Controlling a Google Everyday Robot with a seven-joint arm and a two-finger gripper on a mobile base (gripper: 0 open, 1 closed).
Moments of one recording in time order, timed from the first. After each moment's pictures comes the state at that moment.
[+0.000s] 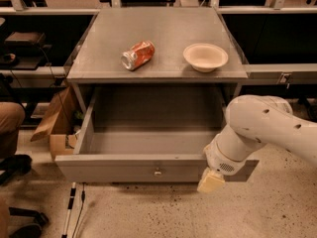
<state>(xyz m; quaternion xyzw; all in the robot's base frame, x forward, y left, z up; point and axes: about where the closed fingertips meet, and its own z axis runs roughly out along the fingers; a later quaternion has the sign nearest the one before) 0.434 -0.142 0.665 -0.60 0.79 0.10 0.08</state>
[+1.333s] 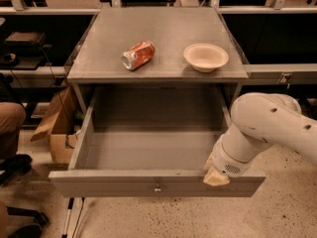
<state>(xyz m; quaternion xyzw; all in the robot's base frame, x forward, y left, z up) 0.421 -0.152 0.680 -0.60 0.79 0.10 0.07</state>
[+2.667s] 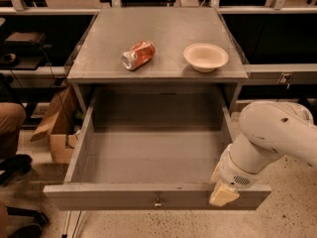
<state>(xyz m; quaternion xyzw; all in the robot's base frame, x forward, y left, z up) 0.391 -0.165 0.679 -0.61 0.79 0.10 0.06</state>
